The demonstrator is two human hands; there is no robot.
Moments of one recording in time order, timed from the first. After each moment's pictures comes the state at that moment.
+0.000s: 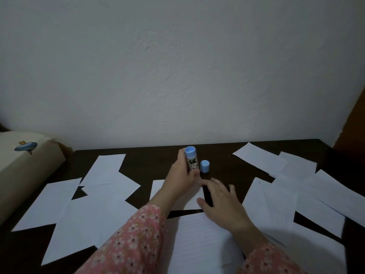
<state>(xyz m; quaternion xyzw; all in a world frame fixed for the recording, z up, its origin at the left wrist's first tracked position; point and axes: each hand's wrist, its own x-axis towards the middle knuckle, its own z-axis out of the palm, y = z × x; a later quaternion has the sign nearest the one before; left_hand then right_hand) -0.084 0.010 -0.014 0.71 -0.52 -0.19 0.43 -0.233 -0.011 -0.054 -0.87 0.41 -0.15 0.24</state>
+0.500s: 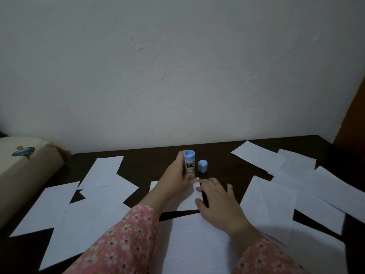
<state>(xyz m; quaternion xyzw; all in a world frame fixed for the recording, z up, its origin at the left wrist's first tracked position) -0.072 0.013 -0.014 0.72 -0.58 -0.18 0.34 -0.230 -0.009 -0.055 -0.88 0.40 -0.13 0.20</state>
